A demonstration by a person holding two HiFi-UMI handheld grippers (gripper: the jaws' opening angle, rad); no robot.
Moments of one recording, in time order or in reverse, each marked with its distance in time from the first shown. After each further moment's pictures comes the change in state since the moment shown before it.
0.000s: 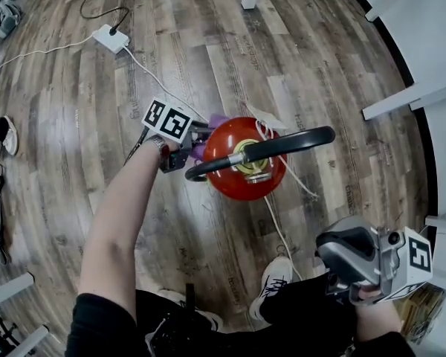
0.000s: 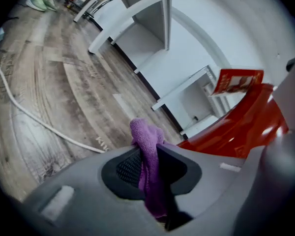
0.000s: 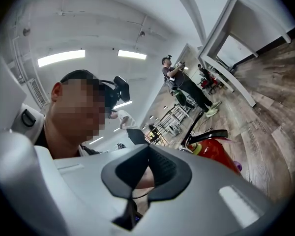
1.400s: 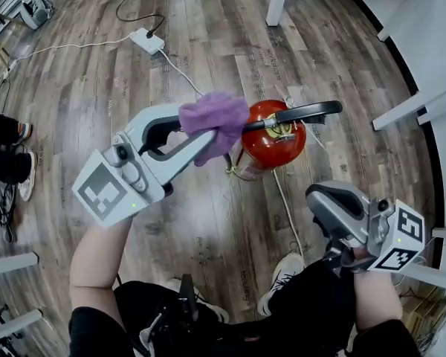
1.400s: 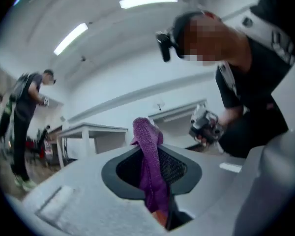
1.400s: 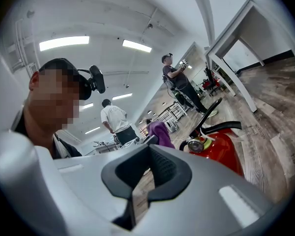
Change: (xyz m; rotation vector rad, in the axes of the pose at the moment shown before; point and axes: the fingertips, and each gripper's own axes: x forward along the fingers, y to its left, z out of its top) left arm -0.220 -0.328 0.036 1.130 -0.745 0.230; right arm 0.019 0.009 -0.032 -0.140 0.059 -0.054
